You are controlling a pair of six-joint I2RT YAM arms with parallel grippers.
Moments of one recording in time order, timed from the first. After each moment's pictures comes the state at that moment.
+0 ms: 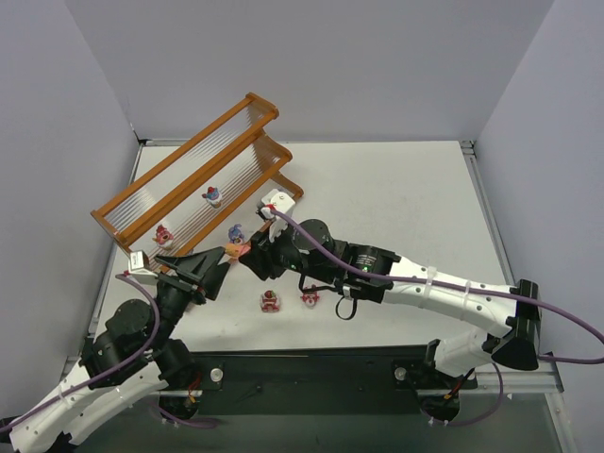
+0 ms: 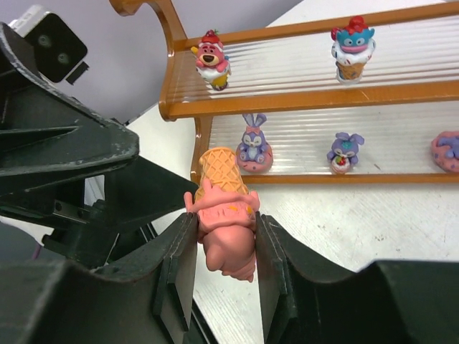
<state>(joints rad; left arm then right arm) -0.95 0.15 0.52 -0.34 -0.54 -1.54 1.21 1.40 1.27 -0.14 0.16 0.26</state>
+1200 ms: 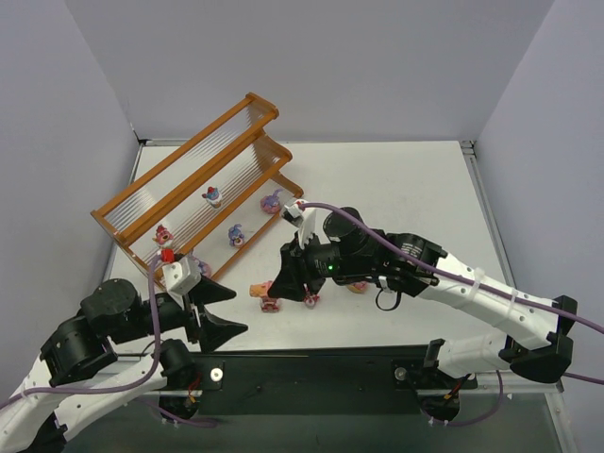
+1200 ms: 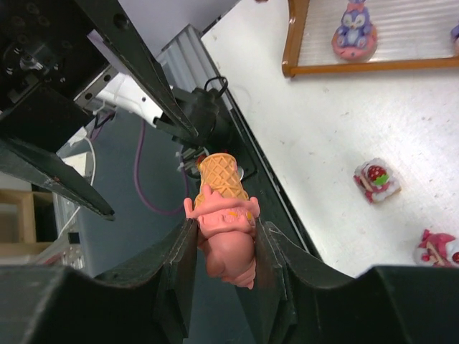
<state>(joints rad) -0.95 0.38 0.94 -0.74 0.24 -0.30 1.13 1.26 1.37 -0.58 -0.24 0.43</state>
